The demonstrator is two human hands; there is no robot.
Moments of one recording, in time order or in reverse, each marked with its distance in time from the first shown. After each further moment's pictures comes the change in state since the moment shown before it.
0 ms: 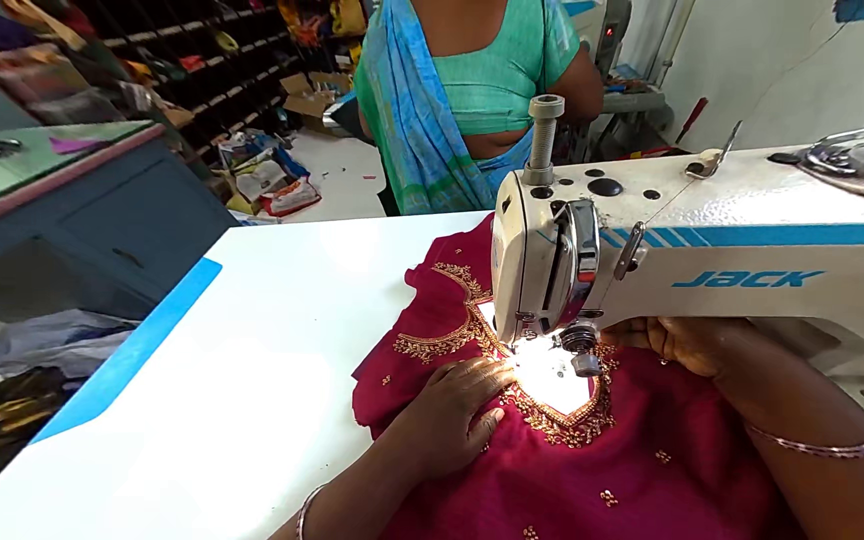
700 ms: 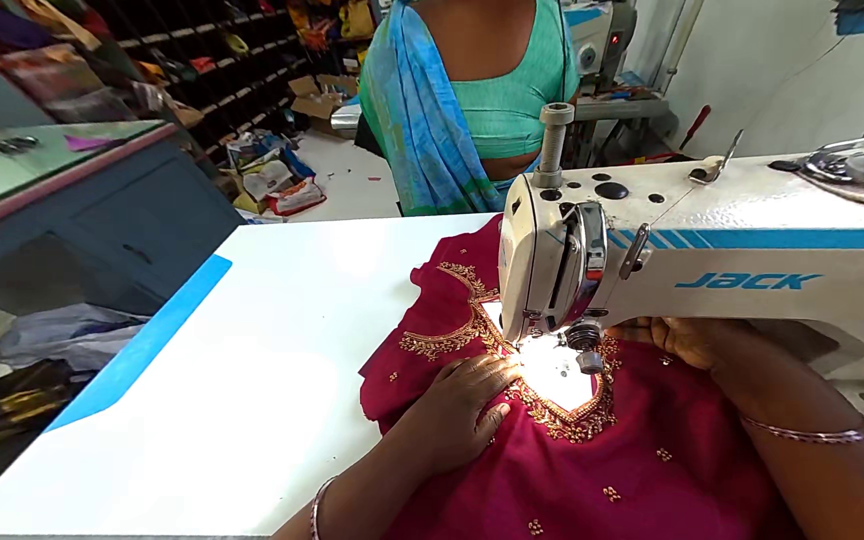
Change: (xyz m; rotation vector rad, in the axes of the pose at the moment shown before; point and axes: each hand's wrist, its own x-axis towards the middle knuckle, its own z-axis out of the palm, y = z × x) left_hand 0.002 0.001 0.002 -0.003 0.025 0.007; right_hand 0.039 0.027 -0.028 0.065 -0.018 -0.029
